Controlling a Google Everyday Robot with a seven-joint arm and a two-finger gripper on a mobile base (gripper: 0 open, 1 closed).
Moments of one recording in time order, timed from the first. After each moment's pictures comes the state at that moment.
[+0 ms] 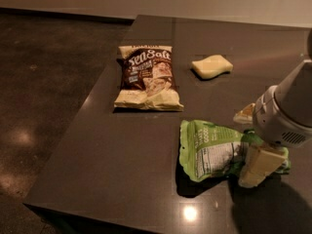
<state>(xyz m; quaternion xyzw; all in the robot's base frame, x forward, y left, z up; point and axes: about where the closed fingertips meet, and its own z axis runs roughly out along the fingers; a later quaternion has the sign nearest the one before) 0.384 -0.184 0.860 -0.64 0.76 0.03 0.13</state>
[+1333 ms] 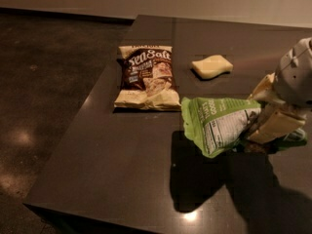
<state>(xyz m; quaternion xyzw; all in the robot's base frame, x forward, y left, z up) 0.390 -0.182 0.938 -0.64 0.75 0.06 0.17</state>
